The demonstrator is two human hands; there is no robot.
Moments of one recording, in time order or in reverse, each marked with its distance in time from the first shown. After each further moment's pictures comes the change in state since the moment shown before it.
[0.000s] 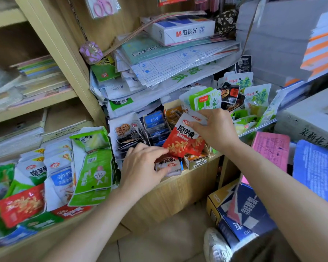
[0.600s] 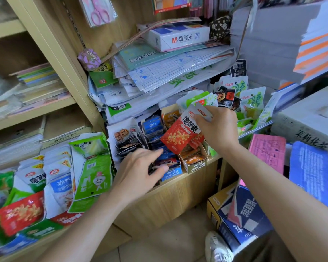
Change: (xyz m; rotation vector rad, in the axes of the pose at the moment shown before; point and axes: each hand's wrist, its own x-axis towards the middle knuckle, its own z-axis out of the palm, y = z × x) left_hand 0.001 -0.013 -0.011 -0.112 -0.020 0.061; right_hand 0.002 -0.006 -0.006 -0.012 0.256 0.020
